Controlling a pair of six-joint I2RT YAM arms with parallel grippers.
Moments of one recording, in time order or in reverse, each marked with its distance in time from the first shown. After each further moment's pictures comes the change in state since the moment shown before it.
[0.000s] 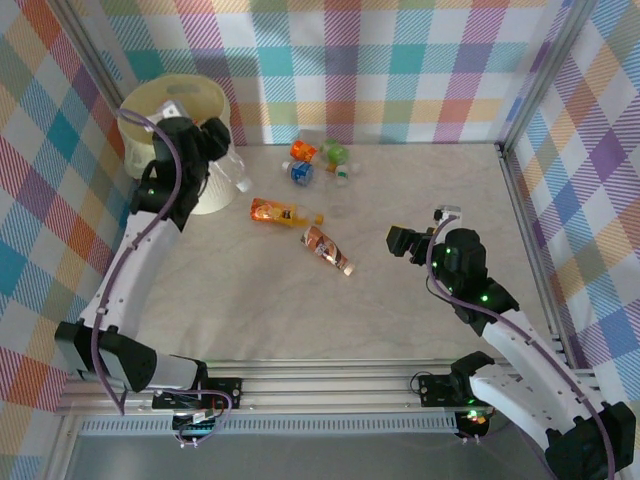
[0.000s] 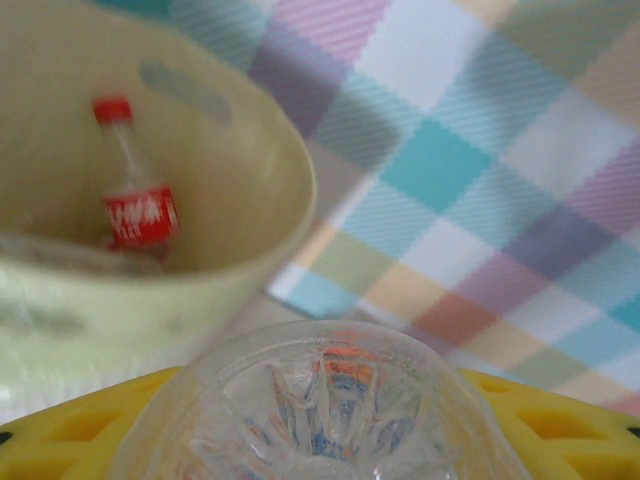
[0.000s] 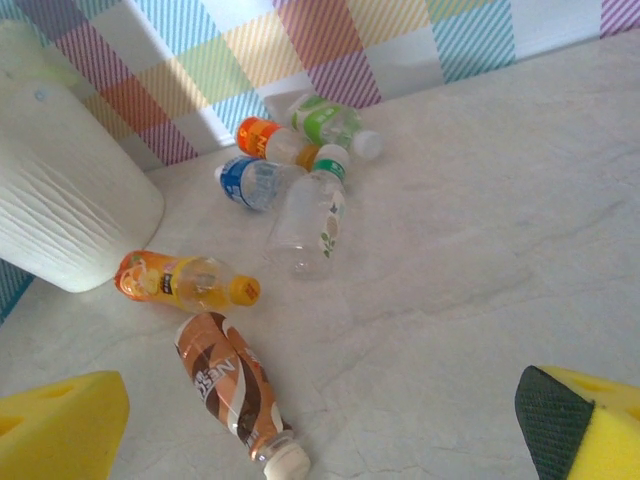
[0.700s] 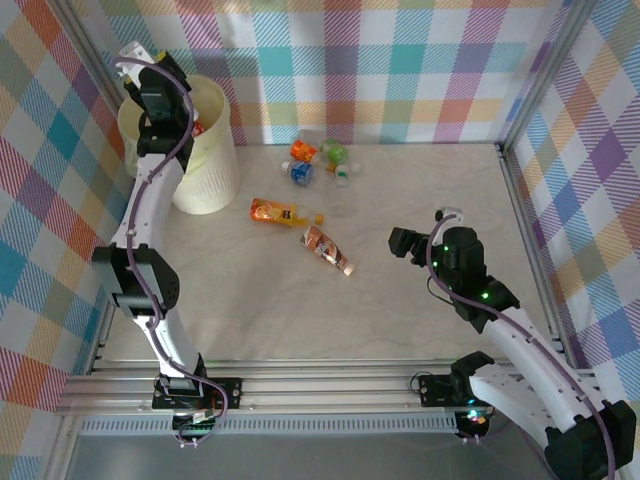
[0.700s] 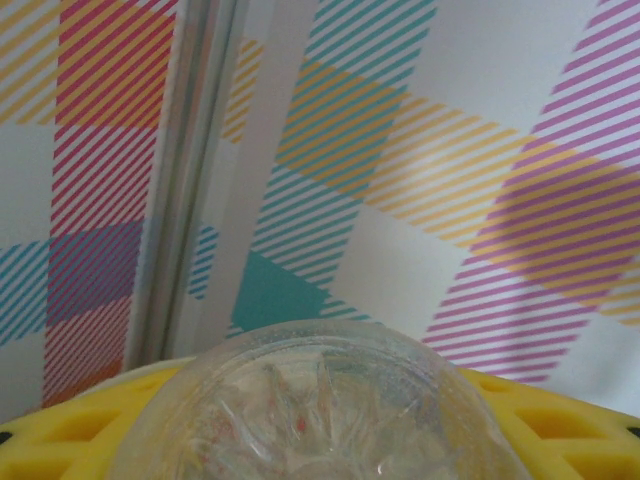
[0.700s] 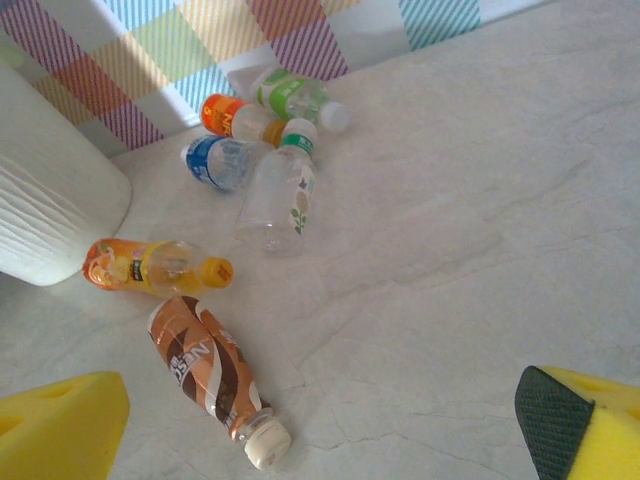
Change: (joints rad) left arm 0.160 0.470 0.441 0.348 -0.295 0.289; right arm -0.001 0.002 0.028 -0.085 0.033 0.032
